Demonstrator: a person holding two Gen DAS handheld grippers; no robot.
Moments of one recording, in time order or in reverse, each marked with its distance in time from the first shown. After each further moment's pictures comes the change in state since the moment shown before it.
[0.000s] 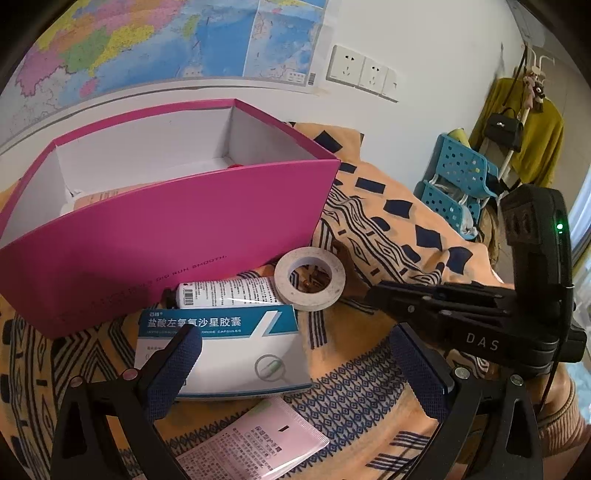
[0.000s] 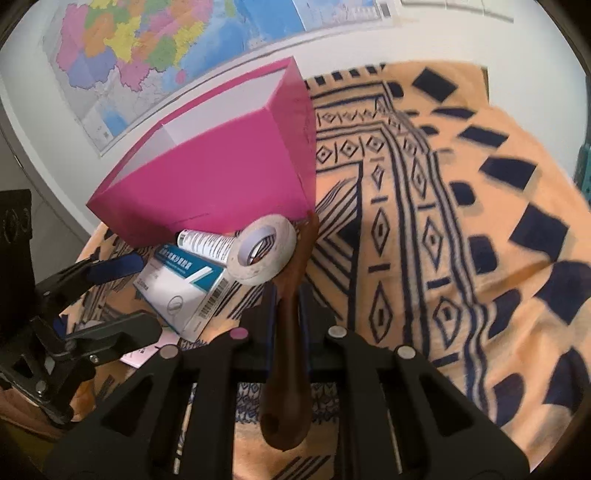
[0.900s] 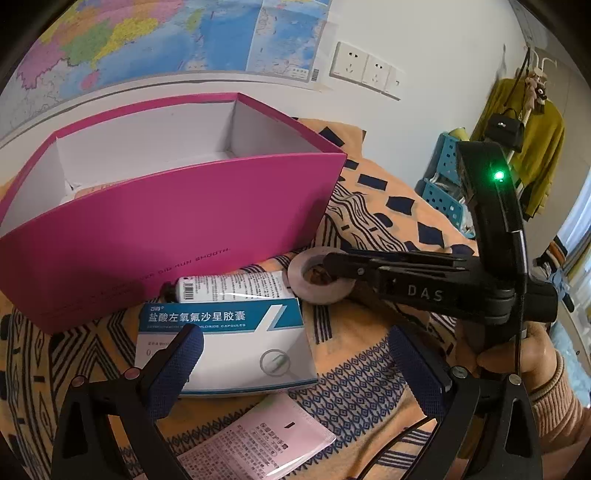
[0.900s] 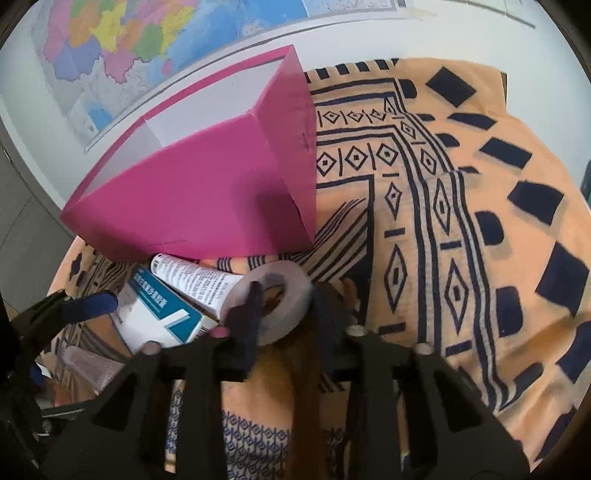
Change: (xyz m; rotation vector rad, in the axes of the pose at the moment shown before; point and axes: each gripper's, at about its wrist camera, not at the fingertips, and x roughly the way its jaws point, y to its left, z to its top) left arm 0.000 0.006 -0.002 -0.014 0.017 -0.003; right arm 0.040 -0.002 0.031 -0.019 0.048 -0.020
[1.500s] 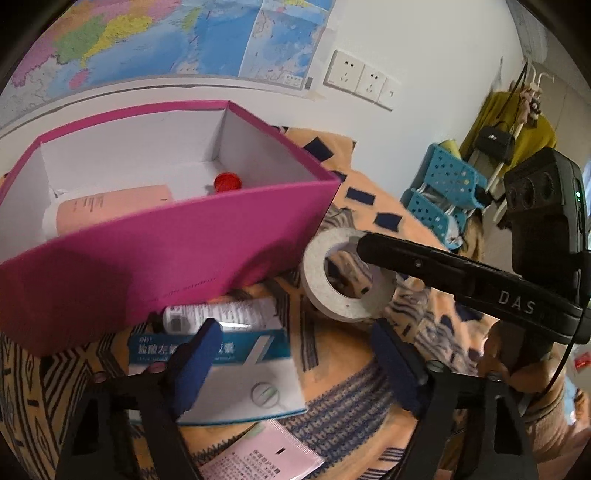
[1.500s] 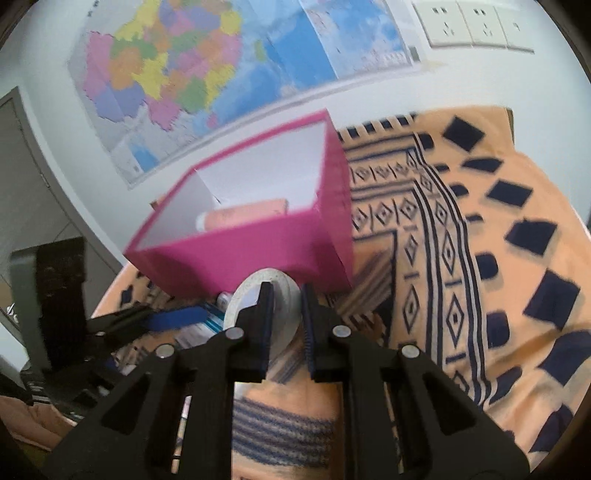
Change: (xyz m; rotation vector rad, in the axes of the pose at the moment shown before) left arm 0.000 0.005 0.027 -0.027 -0.008 -0.097; right arm -0.059 0.014 0.014 -0.002 -0.174 0.150
